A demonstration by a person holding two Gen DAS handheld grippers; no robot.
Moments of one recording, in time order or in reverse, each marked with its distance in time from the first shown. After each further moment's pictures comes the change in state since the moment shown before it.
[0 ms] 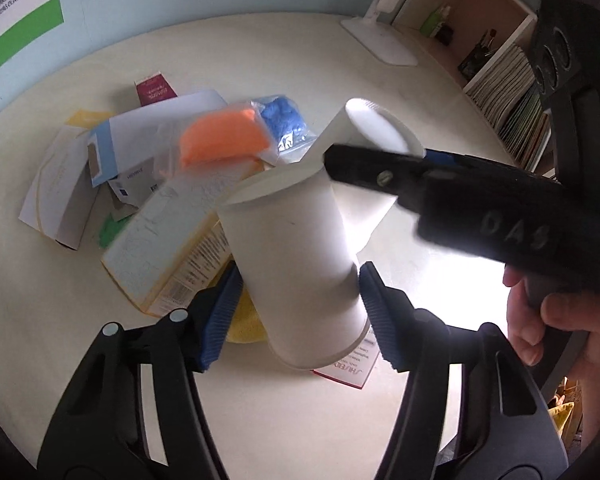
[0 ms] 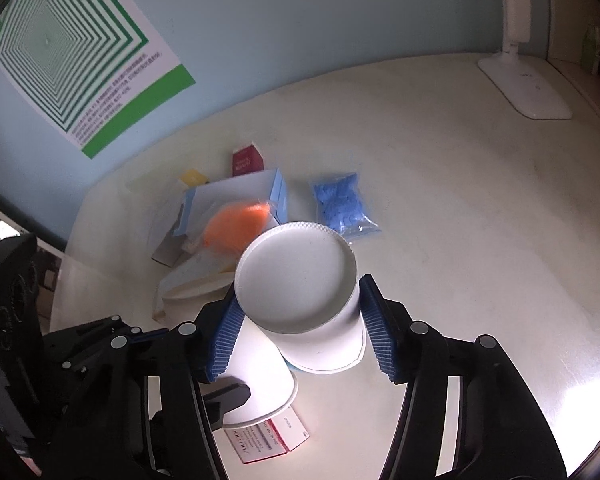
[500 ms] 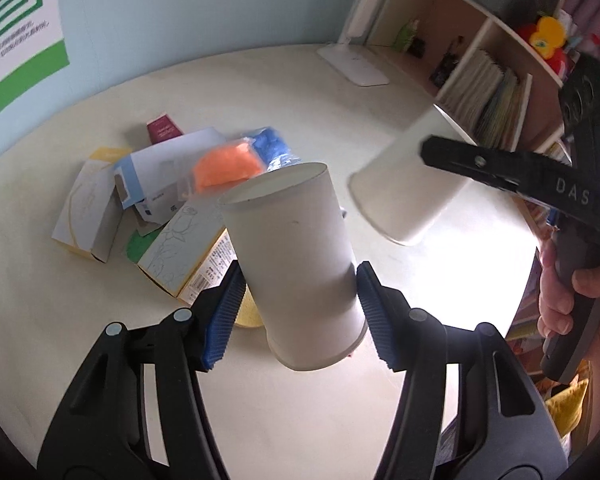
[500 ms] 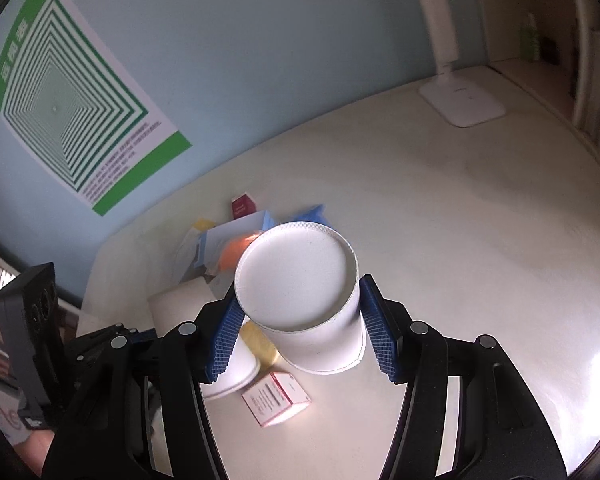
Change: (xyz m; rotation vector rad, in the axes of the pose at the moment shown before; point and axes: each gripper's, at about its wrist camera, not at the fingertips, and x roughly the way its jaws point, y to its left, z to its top) left arm -0.052 -0.007 -0.013 0.101 -0.083 -0.016; right arm -0.095 -0.020 -0.031 0.162 -0.172 -0.039
